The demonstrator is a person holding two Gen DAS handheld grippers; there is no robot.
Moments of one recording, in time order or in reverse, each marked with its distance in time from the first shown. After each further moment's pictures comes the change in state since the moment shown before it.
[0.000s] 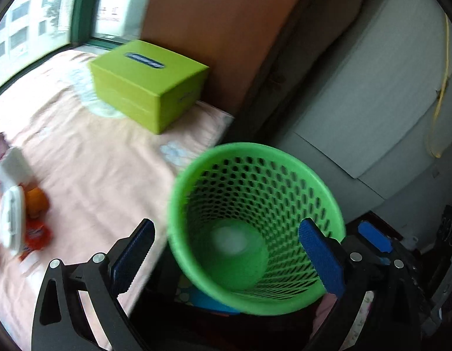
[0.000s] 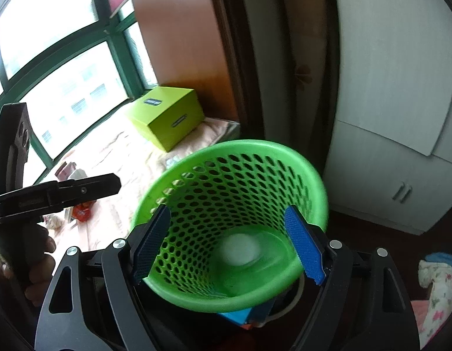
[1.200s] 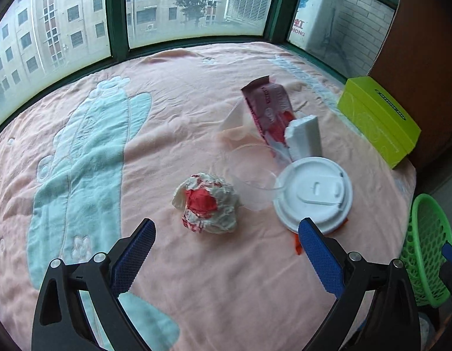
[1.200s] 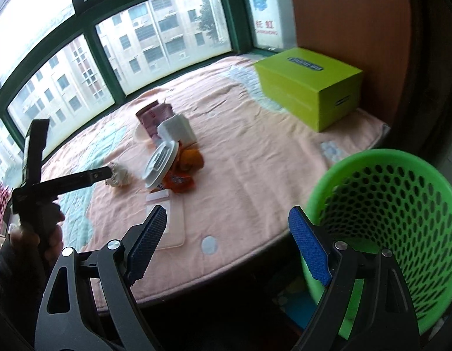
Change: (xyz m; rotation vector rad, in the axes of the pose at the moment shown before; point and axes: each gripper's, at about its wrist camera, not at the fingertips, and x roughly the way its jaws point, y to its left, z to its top) left arm -0.100 0.275 -0.071 -0.365 -0.085 0.530; right arm 0.076 0.190 -0.013 -0.291 0.169 0.307
